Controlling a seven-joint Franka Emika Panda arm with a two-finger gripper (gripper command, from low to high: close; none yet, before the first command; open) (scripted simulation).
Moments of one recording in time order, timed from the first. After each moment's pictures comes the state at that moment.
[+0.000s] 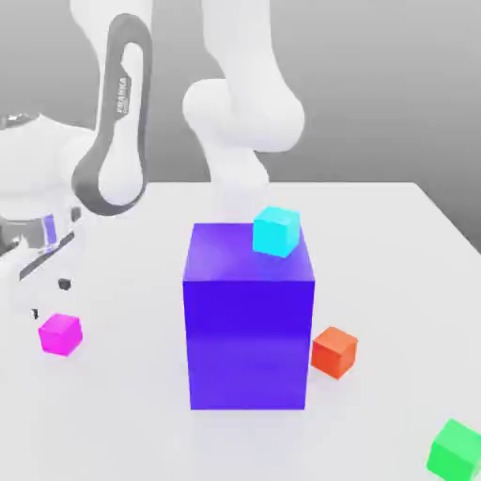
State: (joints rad) arm -0.79 0.15 -0.10 -2.76 0.08 2.91 1.67
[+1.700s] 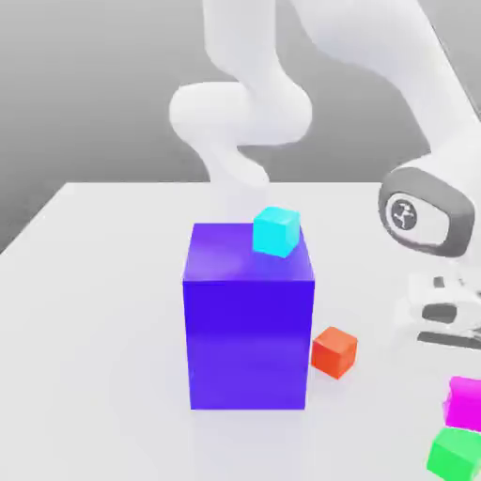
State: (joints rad) arm 0.03 0.46 0.46 -2.22 -0.39 2.60 1.79
